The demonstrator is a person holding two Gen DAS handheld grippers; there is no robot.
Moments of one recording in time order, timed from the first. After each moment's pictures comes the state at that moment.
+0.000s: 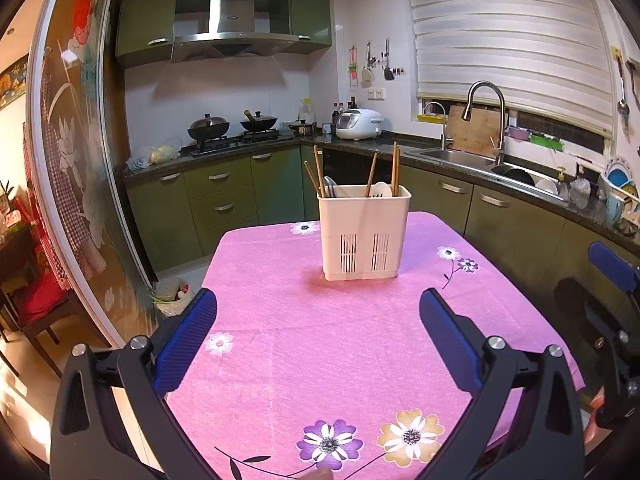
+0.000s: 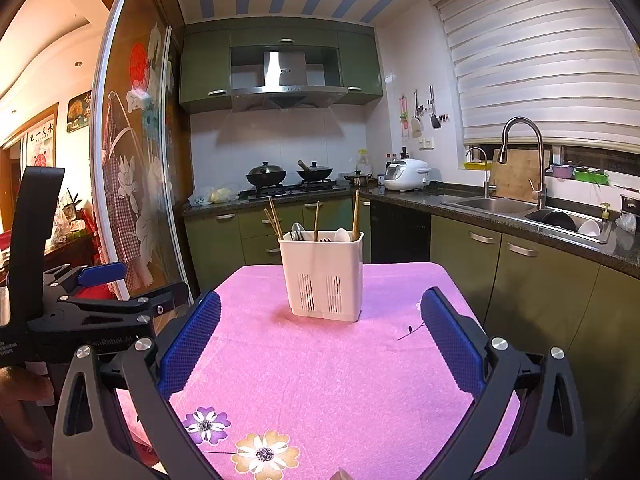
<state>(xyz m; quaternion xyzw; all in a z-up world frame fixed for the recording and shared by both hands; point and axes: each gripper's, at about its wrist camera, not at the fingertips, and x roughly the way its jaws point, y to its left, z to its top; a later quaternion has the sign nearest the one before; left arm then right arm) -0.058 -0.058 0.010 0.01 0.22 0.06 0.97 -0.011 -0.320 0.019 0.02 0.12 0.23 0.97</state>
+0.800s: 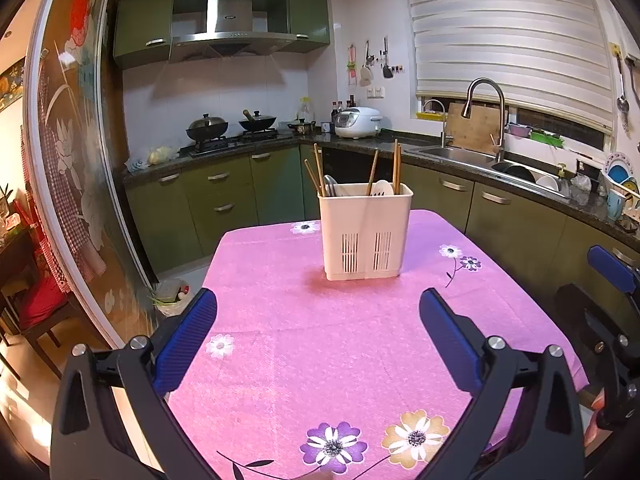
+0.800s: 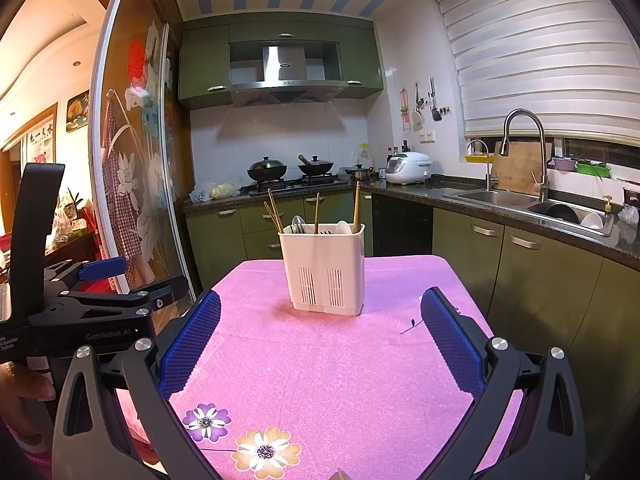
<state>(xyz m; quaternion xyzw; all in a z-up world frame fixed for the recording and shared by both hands) -0.051 -0.054 0.008 0.02 0.23 0.06 0.97 -0.006 -0.320 0.012 0.02 0.13 0.23 0.96</state>
